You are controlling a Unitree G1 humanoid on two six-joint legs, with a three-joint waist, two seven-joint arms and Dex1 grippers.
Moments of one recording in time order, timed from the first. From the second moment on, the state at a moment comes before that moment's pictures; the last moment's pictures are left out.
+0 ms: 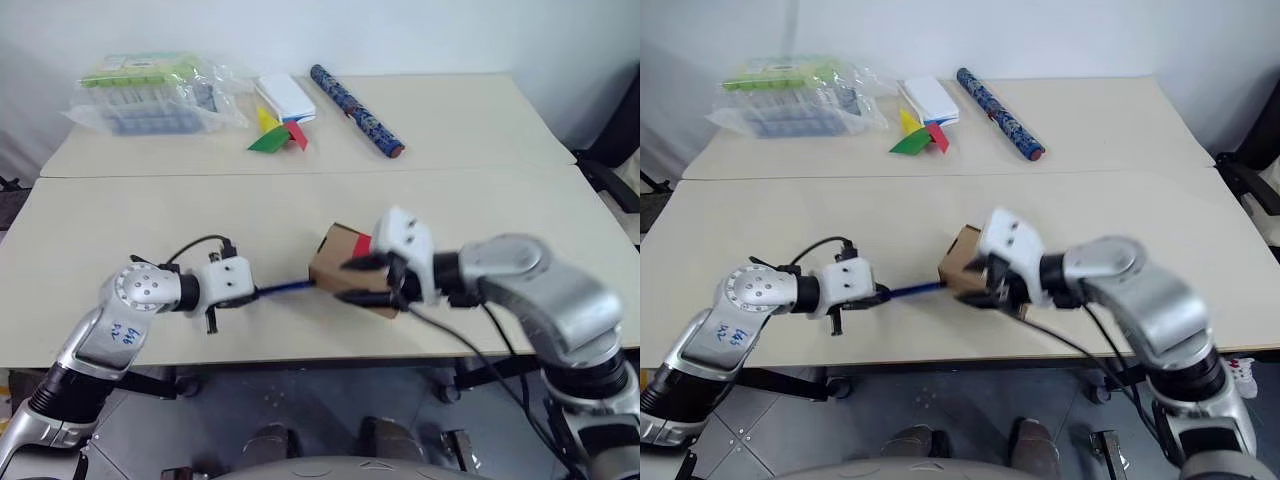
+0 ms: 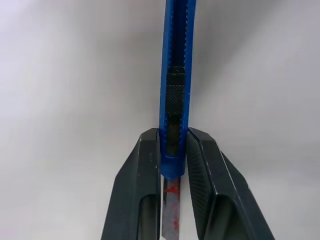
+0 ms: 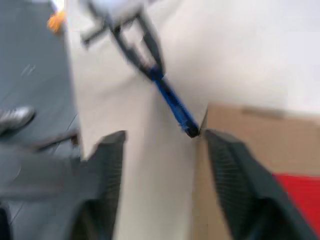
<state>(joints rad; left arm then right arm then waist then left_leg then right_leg) -0.38 0.81 -0.11 -0.12 0.04 0.32 -0.90 -0.76 -0.62 0.06 -0.56 0.49 1.18 0.92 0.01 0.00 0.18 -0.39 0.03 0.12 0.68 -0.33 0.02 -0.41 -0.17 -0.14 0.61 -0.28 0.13</state>
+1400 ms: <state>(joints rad) -0.69 0.59 -0.02 0.29 0.07 -0.48 -0.62 -1.31 -0.39 0.04 0.32 0.57 1.28 0.76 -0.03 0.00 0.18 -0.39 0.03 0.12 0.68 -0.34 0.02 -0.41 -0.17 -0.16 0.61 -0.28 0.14</state>
